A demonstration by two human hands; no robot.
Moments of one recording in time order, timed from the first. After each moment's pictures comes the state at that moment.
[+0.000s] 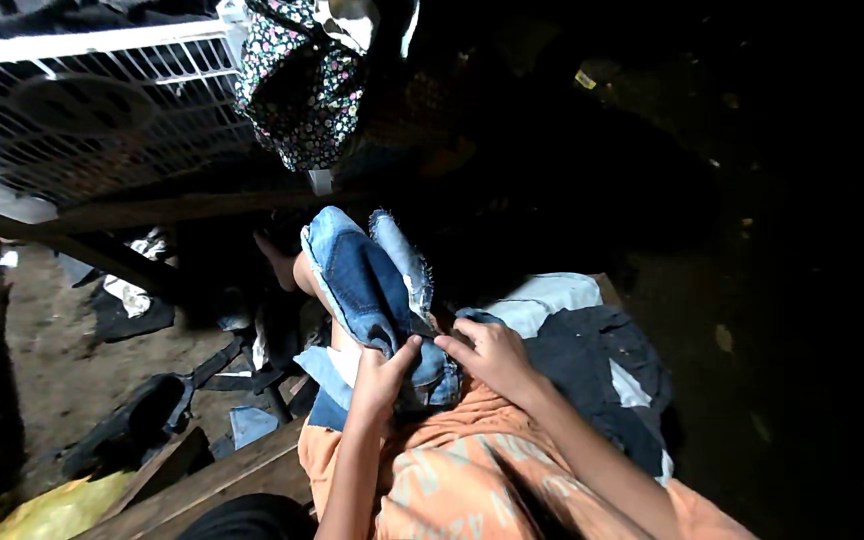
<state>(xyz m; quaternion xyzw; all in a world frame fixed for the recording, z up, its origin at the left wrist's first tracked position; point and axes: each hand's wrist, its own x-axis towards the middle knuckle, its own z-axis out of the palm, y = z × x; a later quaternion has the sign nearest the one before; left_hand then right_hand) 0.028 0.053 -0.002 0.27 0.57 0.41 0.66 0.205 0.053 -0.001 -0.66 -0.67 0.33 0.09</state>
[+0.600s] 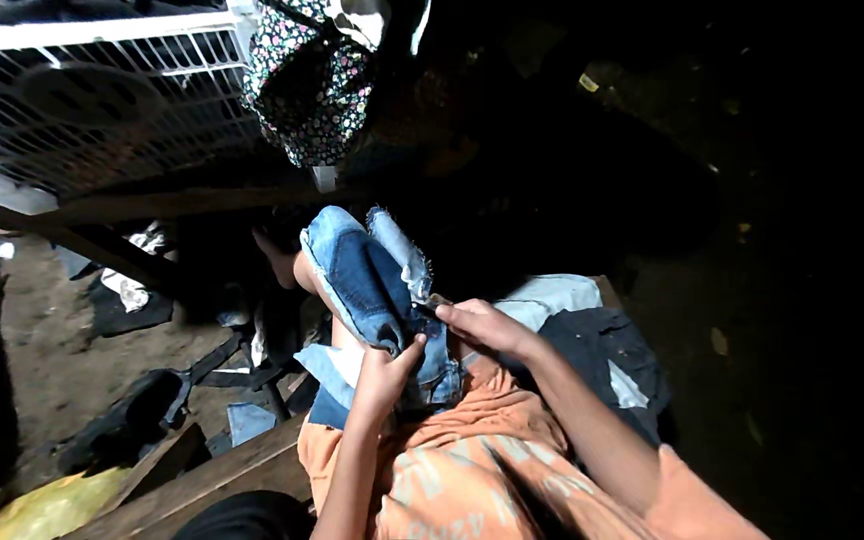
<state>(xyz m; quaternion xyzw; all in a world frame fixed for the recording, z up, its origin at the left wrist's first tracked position) 0.023 0.055 -0.009 0.33 0.59 0.37 0.64 0.213 0.102 -0.001 -0.56 -0.50 0.65 0.10</state>
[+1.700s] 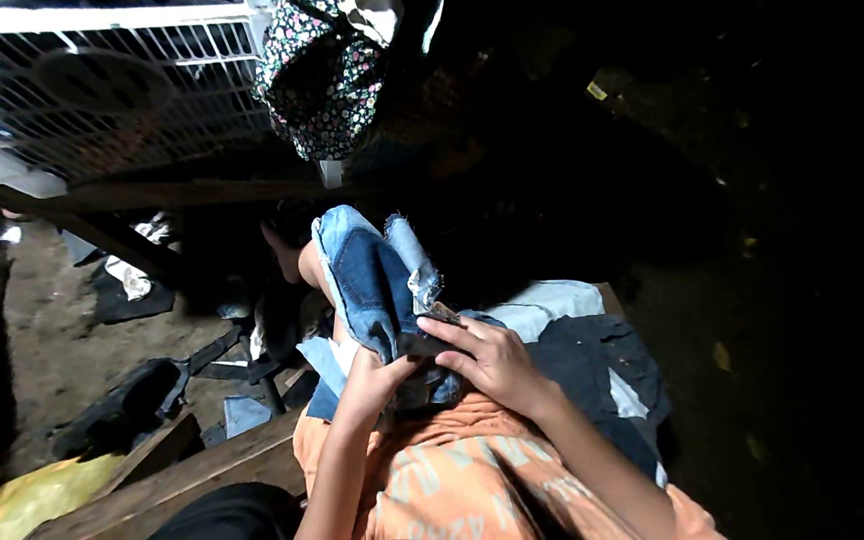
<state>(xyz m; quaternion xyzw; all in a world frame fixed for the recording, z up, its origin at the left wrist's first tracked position) 0.013 0.045 0.001 0.30 0.51 0.44 0.68 0.202 0.052 -0.002 -0.49 -0.80 0.22 0.25</state>
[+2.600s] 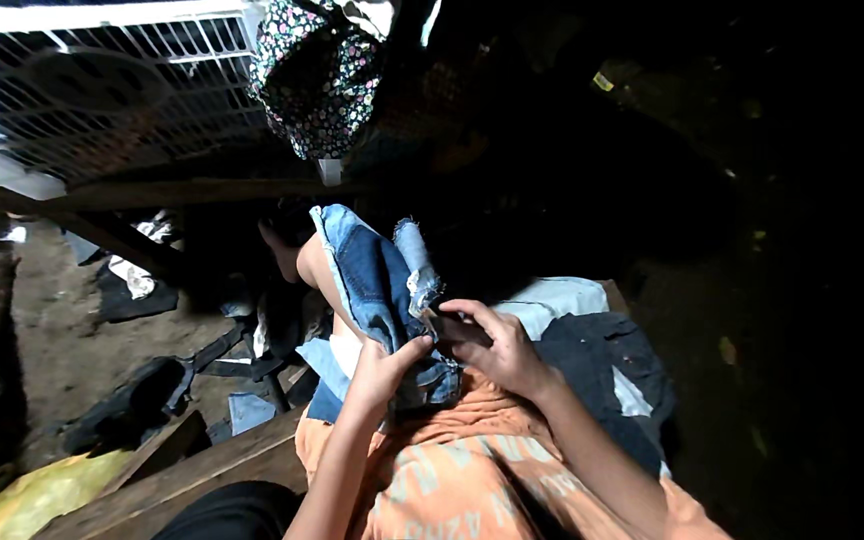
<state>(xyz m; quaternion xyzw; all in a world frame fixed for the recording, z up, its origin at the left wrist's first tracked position) 0.021 0.060 0.012 0.25 0.56 0.38 0.69 0.214 0.065 -0.010 -0.48 -0.74 0.34 0.34</state>
